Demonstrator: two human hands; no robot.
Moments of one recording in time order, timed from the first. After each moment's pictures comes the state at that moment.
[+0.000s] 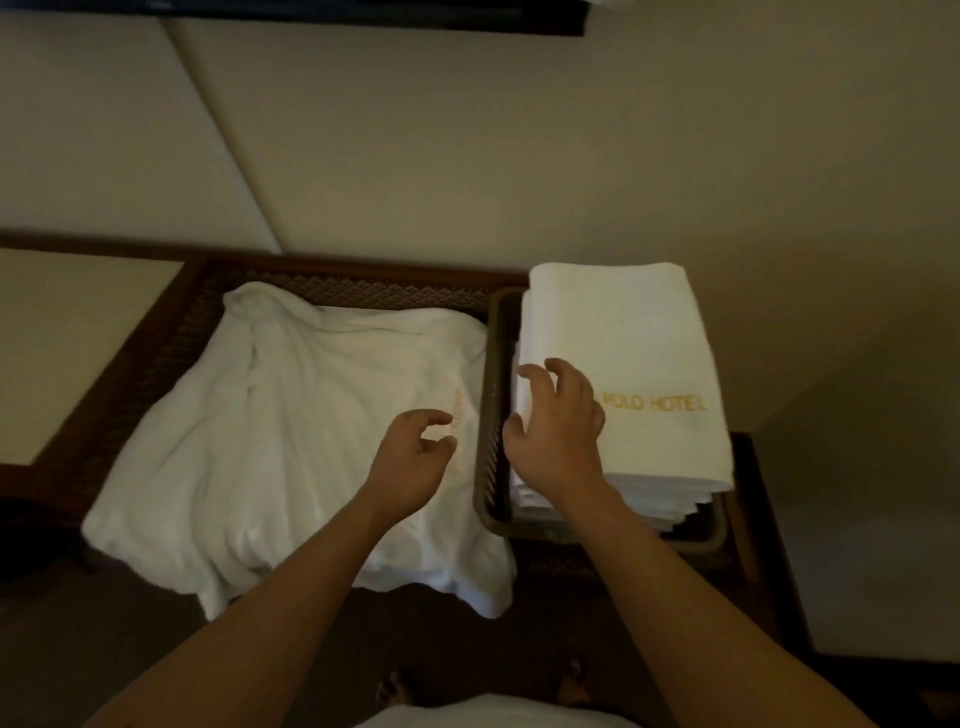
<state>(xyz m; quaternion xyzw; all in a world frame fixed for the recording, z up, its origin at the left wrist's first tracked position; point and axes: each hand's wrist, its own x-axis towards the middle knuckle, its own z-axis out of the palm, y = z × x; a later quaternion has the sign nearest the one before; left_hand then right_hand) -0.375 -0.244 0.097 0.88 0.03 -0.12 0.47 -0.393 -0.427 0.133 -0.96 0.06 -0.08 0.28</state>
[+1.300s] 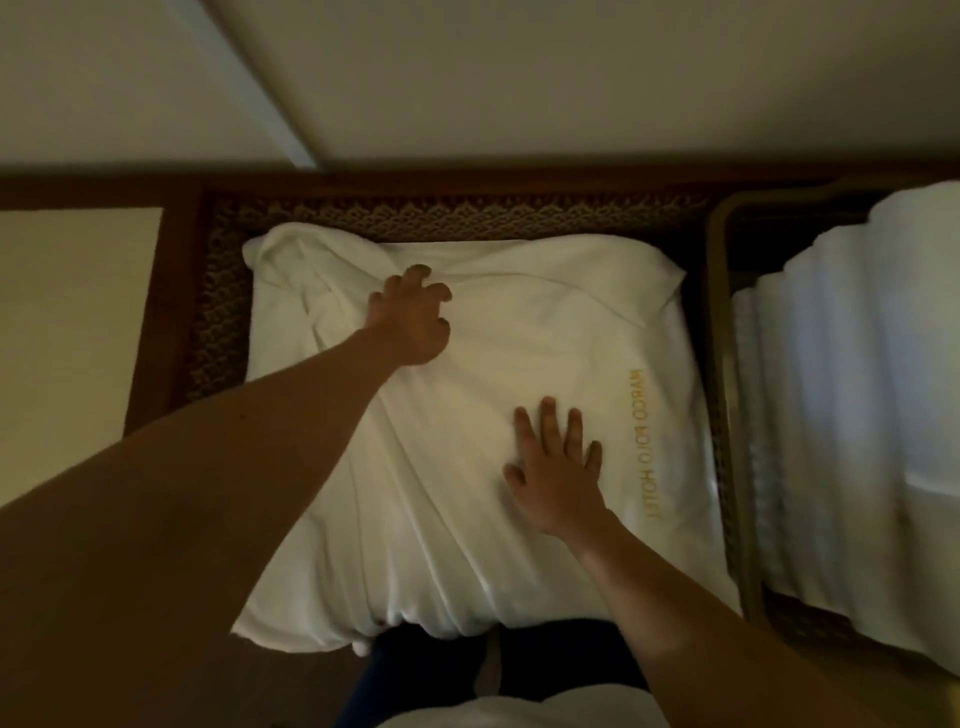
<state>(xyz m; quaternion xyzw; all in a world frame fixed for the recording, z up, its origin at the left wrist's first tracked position) -0.011 -0.030 -0.048 0.95 -0.13 -0.27 0.02 -0.230 -0.194 -0.091 -0.91 0.08 0.35 0.21</state>
